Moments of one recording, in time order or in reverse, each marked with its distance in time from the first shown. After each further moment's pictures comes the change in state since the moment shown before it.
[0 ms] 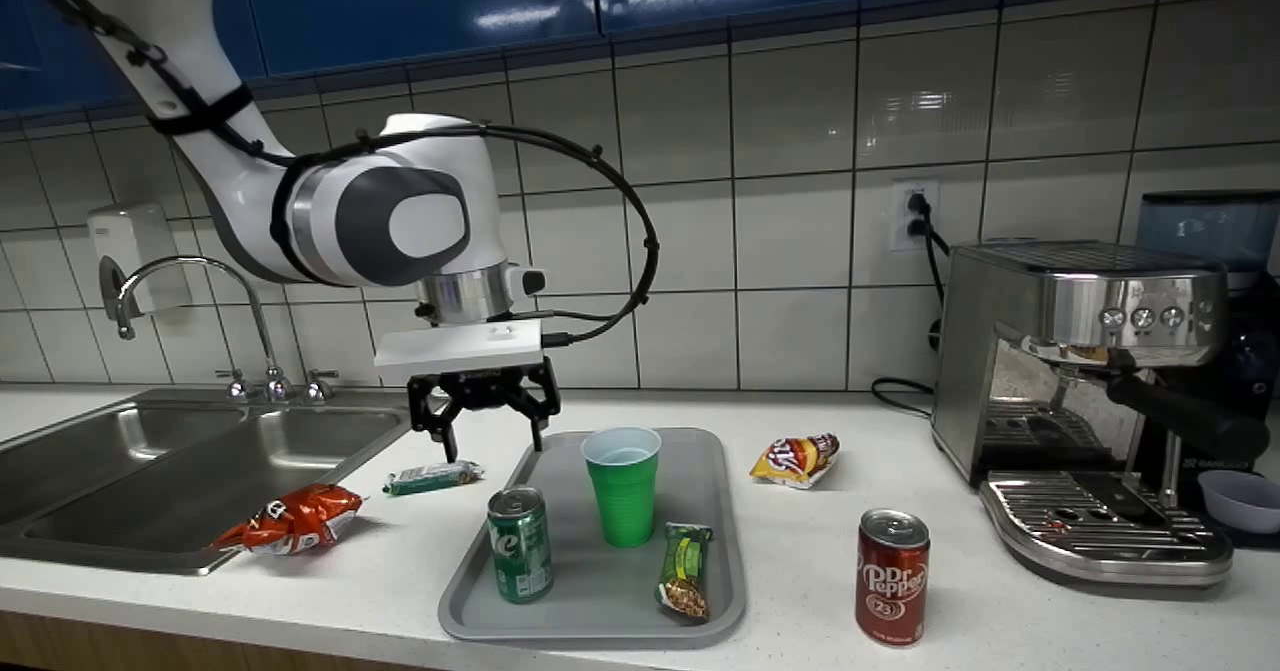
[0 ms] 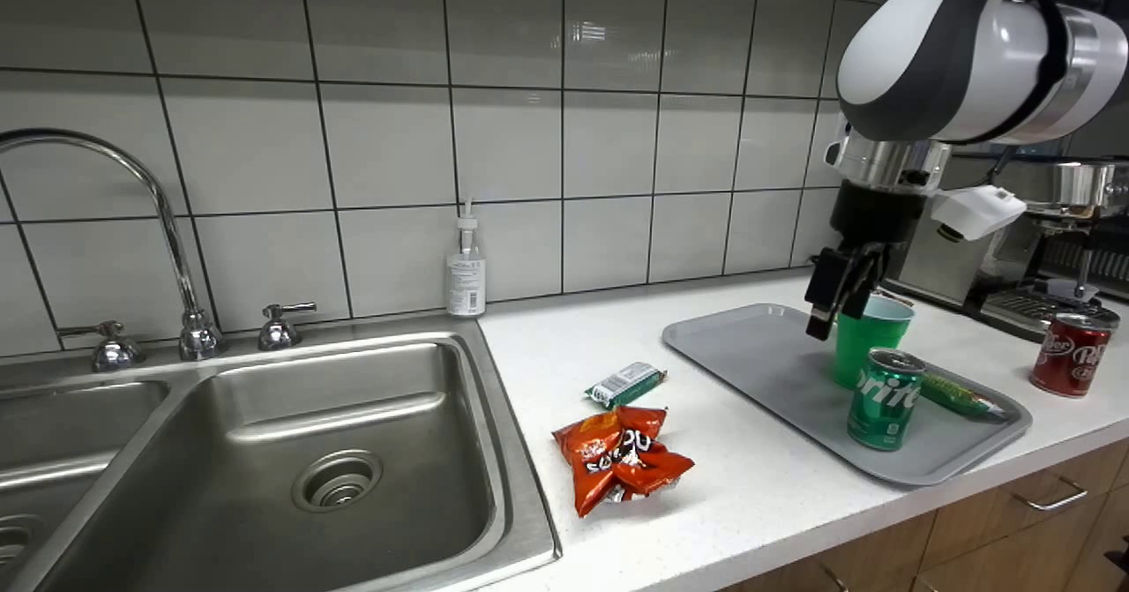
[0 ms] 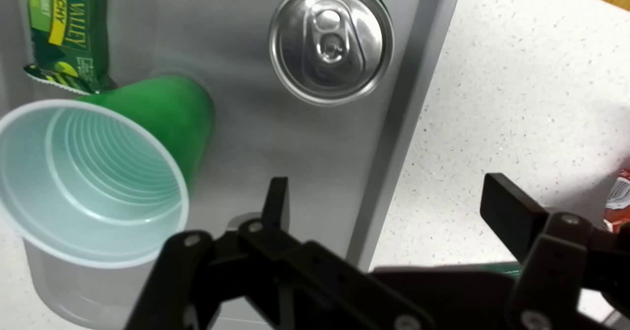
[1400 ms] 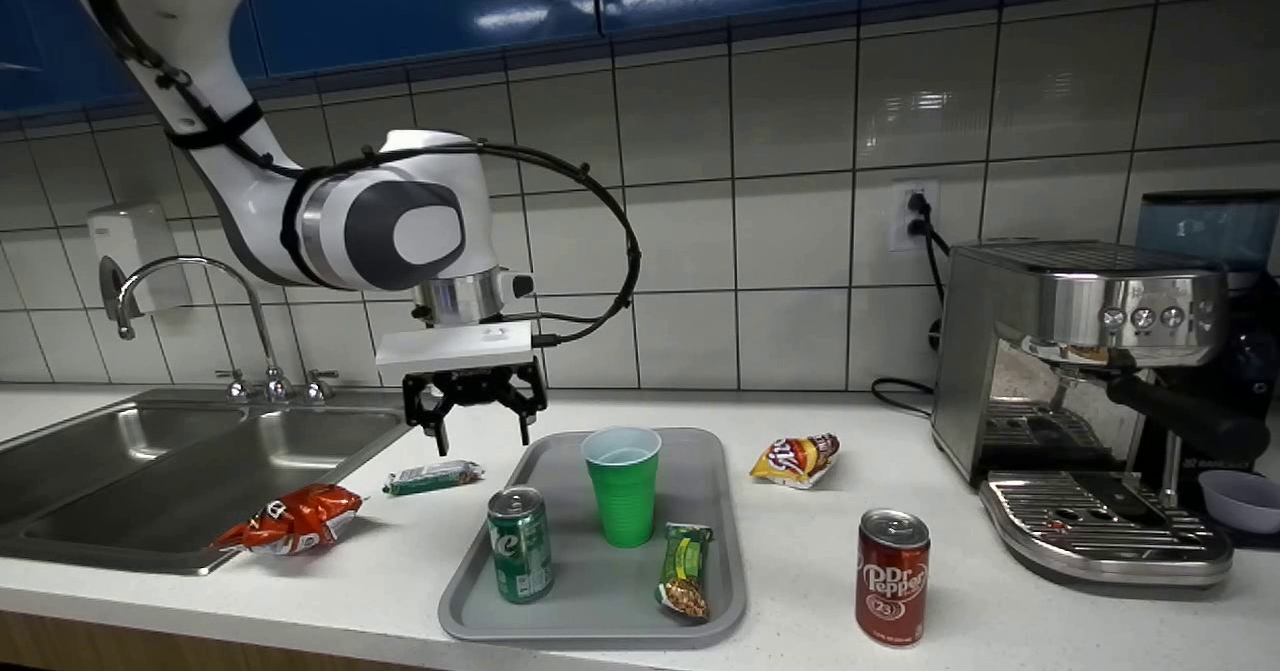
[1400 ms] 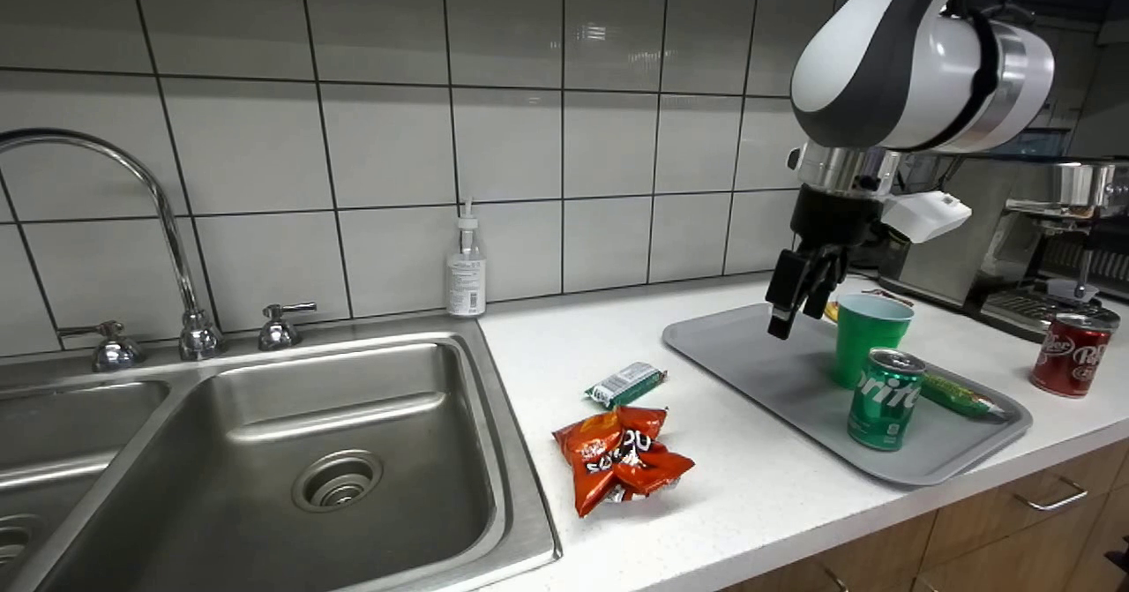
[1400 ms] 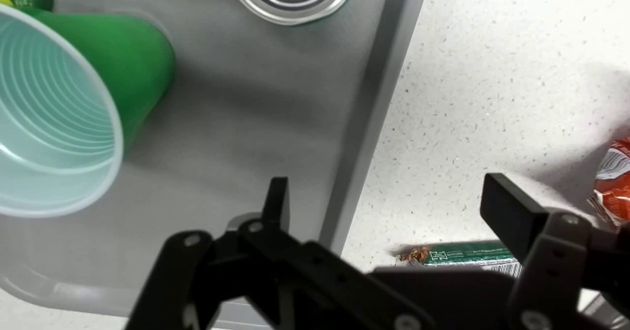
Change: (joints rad) arm 0.023 0.078 0.038 0.078 0.034 0.000 -0.002
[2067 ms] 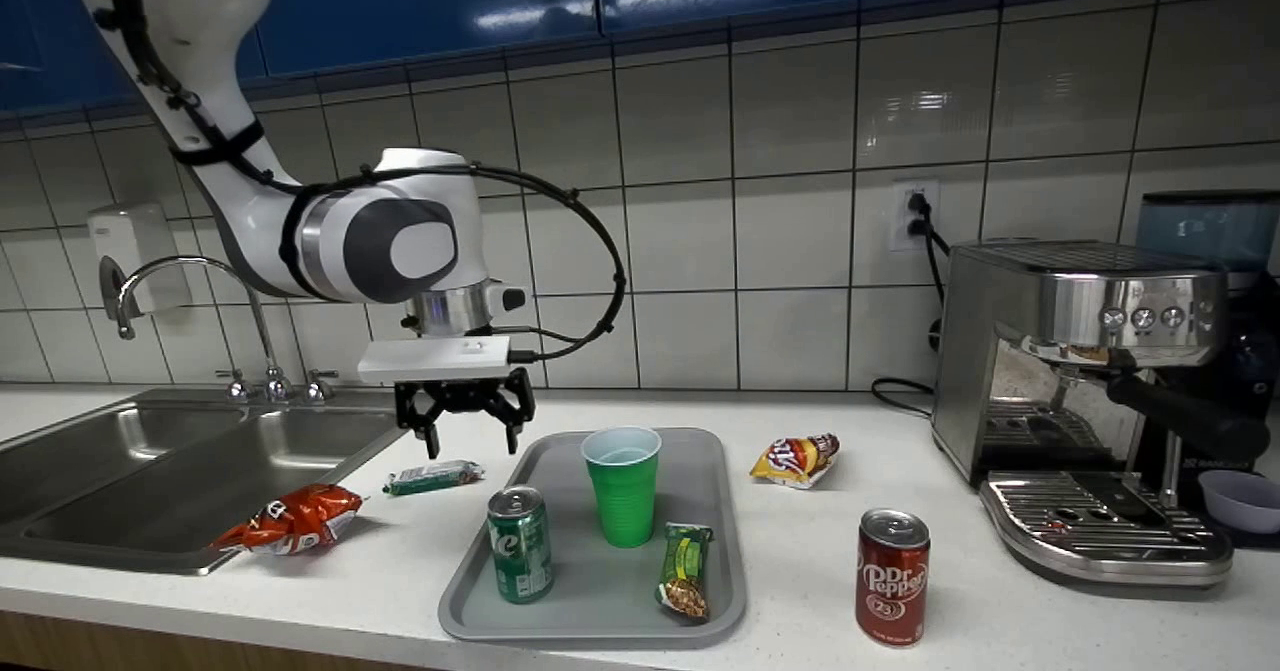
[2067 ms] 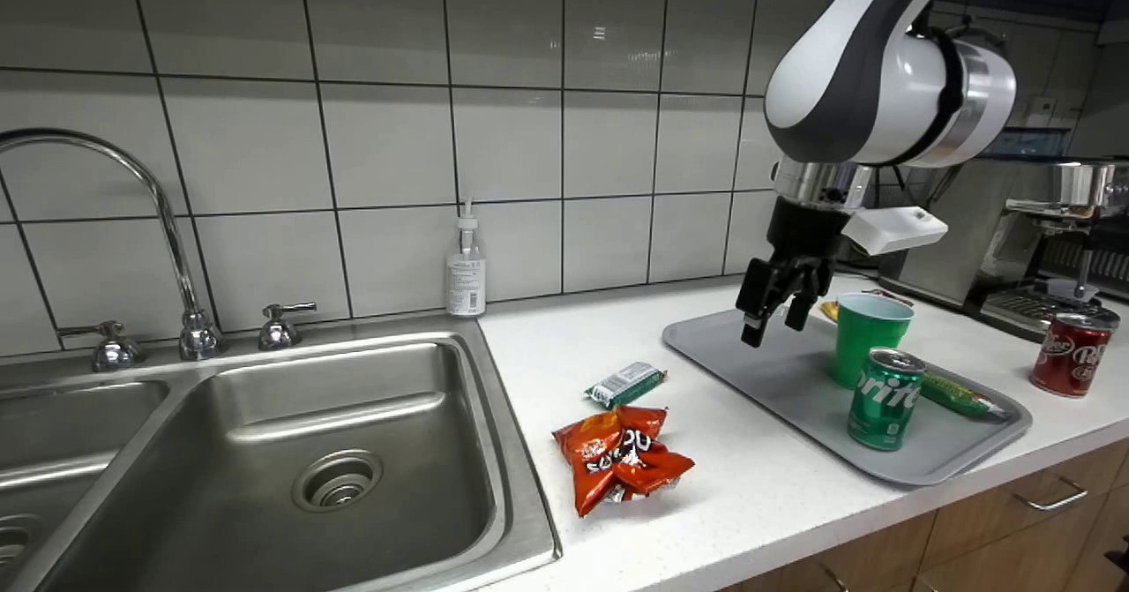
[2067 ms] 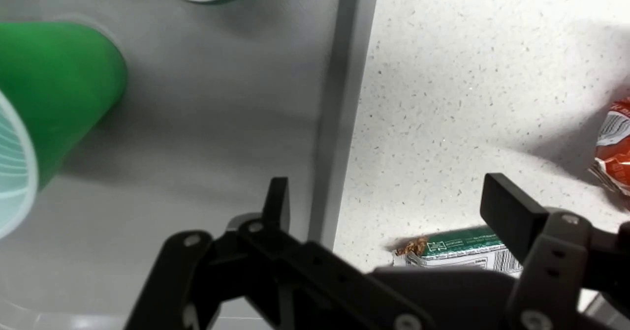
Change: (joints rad) arm 0.001 0.060 0.045 0.036 0.013 0.016 0.137
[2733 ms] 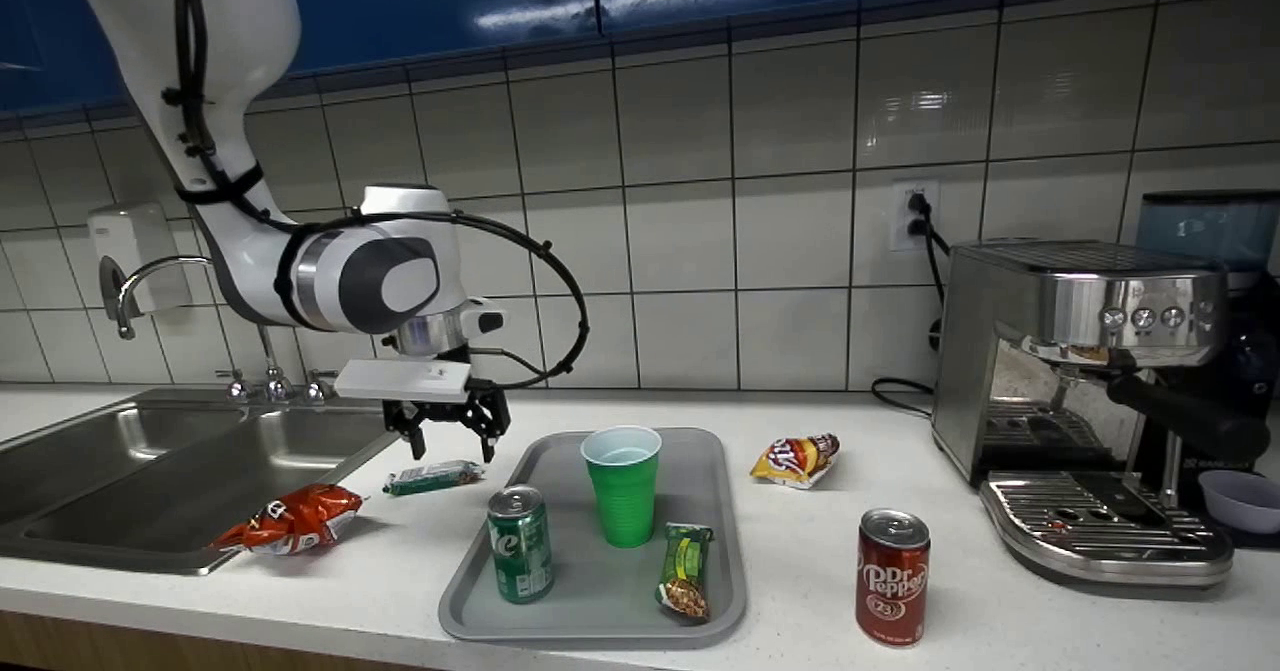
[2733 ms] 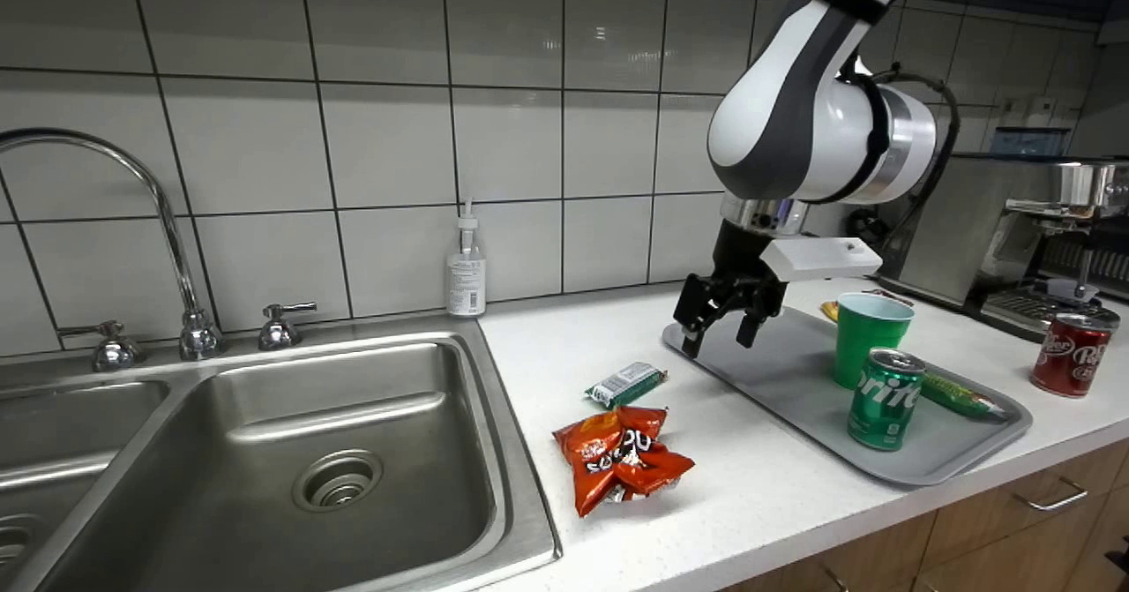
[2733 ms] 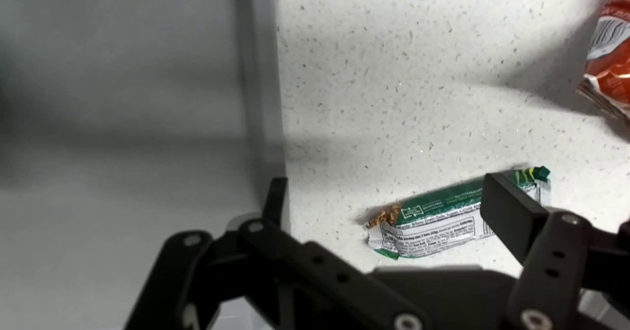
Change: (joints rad) arm 0.033 0.137 0.063 0.088 0.016 0.099 0.215
